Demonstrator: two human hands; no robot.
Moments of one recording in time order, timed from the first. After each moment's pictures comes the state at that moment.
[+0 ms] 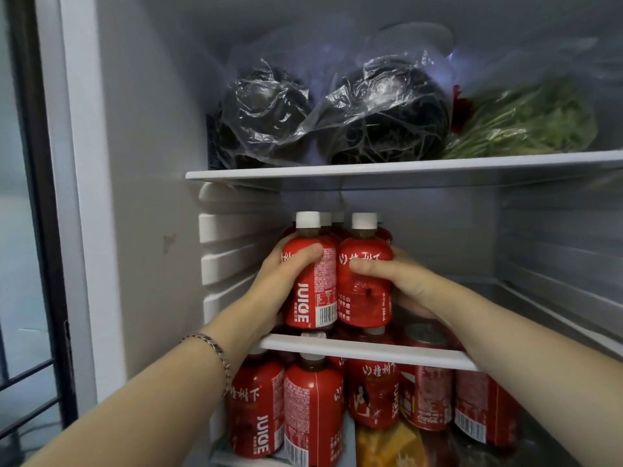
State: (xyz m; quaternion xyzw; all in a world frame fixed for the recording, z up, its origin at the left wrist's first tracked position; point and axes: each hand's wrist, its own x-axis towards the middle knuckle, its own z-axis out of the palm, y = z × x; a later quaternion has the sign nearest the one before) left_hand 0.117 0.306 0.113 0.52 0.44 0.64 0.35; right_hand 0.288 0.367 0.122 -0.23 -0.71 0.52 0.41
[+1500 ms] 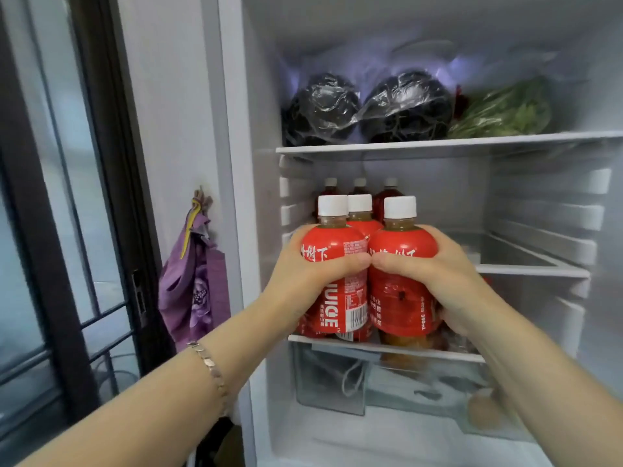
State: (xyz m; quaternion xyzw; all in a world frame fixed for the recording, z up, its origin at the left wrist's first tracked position) left_hand 0.122 0.130 0.092 0.59 0.42 0.61 0.32; right_hand 0.291 0.159 0.100 -0.29 -0.65 0.46 0.54
